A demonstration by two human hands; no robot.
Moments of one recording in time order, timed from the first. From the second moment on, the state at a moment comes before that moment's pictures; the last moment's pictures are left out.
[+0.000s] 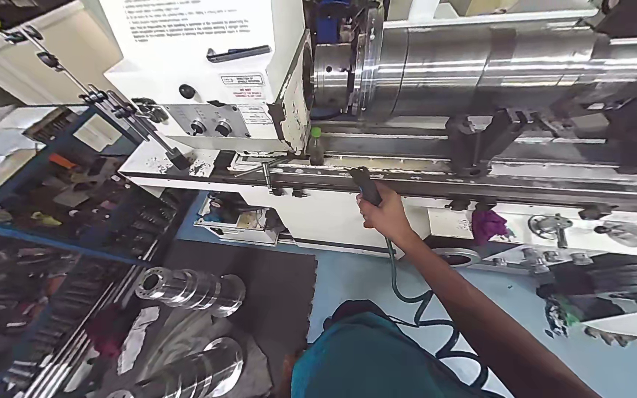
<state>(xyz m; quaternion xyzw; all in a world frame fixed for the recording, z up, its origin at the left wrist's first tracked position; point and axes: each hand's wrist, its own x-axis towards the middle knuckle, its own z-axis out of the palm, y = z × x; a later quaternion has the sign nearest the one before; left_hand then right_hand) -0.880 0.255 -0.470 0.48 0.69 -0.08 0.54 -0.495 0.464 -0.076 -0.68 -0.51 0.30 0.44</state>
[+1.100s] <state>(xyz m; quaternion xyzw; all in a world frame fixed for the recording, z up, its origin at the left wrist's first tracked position) -0.863 0.318 -0.402 0.50 0.66 -0.11 0.54 -0.344 0.362 -0.088 -0.78 -0.25 0.15 0.56</state>
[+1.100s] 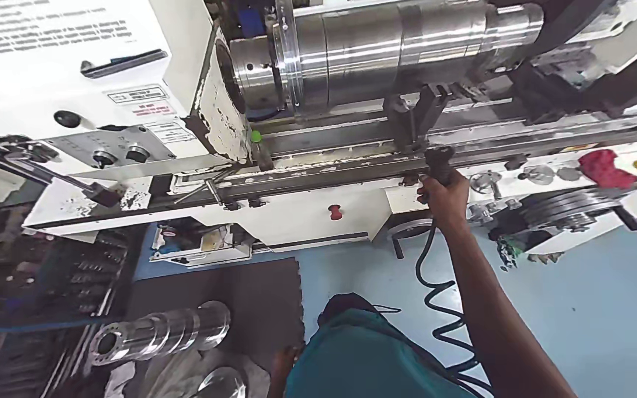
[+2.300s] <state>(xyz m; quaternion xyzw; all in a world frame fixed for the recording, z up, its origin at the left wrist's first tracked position) -0.848 0.318 -0.410 0.52 0.66 -0.14 0.53 -0.365 0.380 -0.064 -0.65 -0.29 0.20 0.67</state>
